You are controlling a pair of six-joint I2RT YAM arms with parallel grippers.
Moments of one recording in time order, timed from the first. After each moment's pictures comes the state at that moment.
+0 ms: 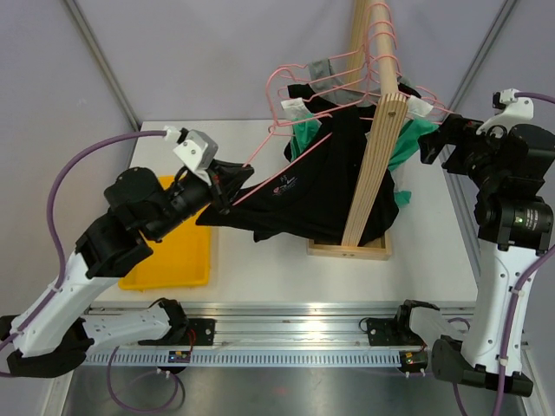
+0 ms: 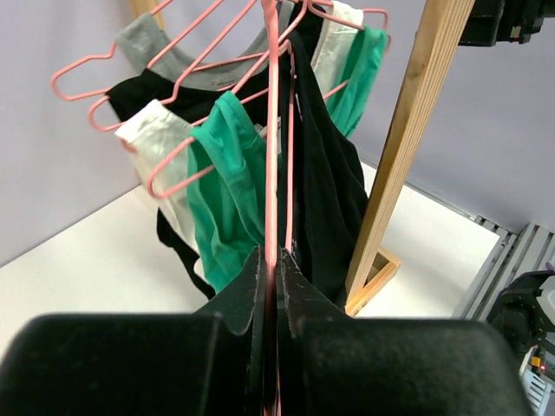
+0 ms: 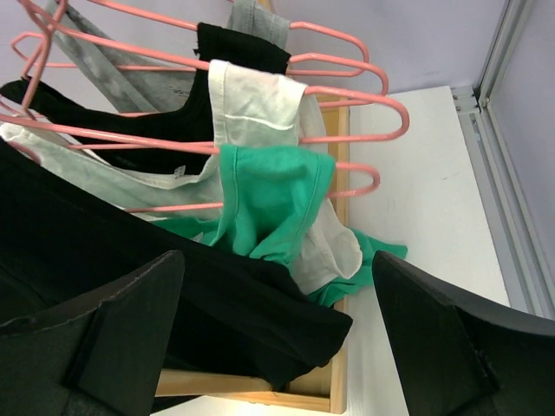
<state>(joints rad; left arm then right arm) -0.92 0.97 1.45 -0.46 -0.08 -0.03 -0.18 1.05 1.63 -0.81 -0.25 0.19</state>
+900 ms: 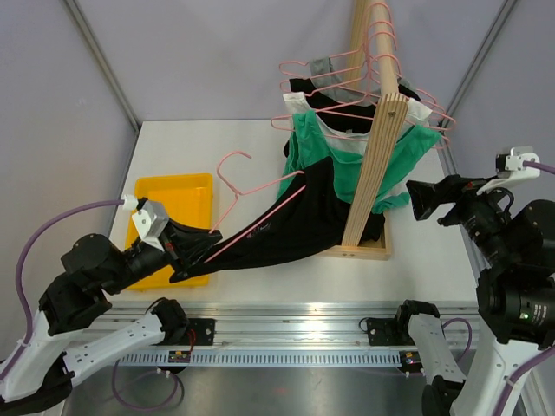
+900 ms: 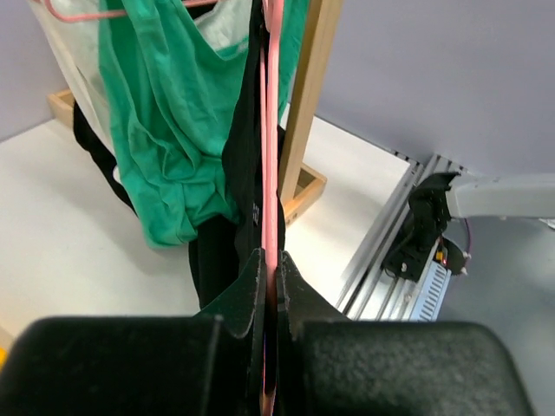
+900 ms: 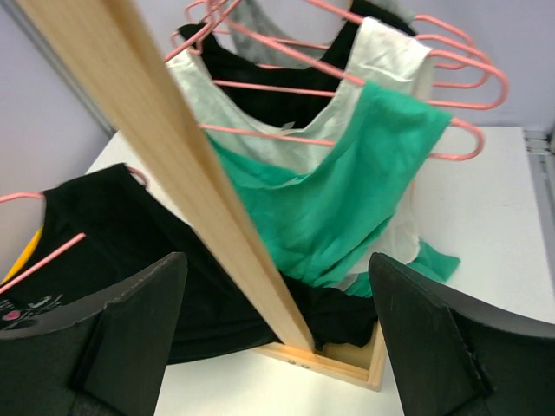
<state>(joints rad) -0.92 0.48 1.11 -0.63 0.09 -0.16 -0.17 0.74 1.57 -0.90 -0.42 0.18</state>
